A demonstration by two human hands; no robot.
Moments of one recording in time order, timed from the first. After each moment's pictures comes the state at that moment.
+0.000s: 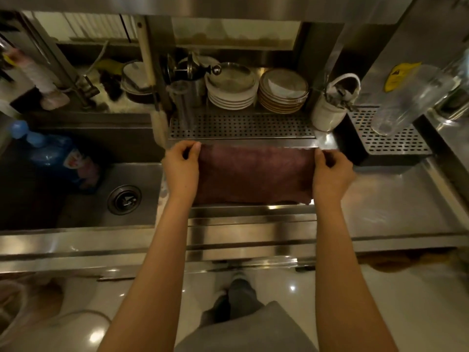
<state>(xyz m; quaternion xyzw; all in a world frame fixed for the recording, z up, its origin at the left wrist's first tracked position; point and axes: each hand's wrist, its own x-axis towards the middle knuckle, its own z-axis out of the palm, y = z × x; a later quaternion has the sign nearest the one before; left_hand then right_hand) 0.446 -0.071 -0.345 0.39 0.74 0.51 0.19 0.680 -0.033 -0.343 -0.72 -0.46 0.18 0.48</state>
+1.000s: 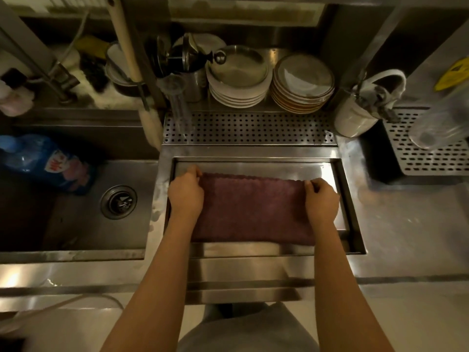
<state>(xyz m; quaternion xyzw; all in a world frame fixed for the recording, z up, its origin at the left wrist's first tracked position) 0.426 -0.015 -0.435 0.50 0.83 0.19 0.13 0.675 0.027 -0.432 -0.79 -0.50 0.25 0.25</state>
